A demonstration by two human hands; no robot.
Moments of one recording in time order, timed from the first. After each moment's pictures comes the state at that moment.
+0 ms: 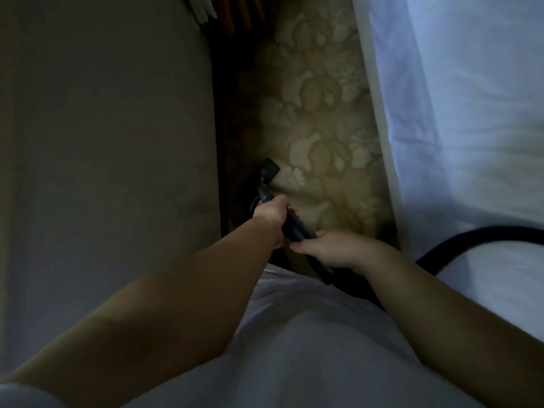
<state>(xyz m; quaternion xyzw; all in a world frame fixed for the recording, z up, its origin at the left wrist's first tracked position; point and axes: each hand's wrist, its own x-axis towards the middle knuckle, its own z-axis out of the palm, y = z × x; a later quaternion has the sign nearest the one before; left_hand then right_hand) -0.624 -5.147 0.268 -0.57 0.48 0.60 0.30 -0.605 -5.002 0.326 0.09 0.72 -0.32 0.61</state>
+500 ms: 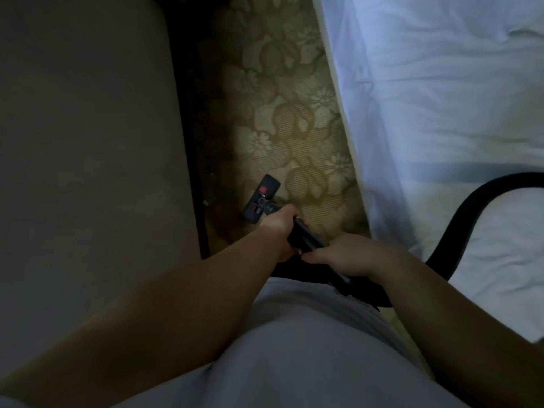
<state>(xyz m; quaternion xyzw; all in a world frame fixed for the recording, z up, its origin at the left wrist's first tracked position) -0.459 -4.988 0.291 -0.58 0.42 0.59 0.37 -0.443 -4.835 0.365 0.14 0.72 -0.30 0.61</state>
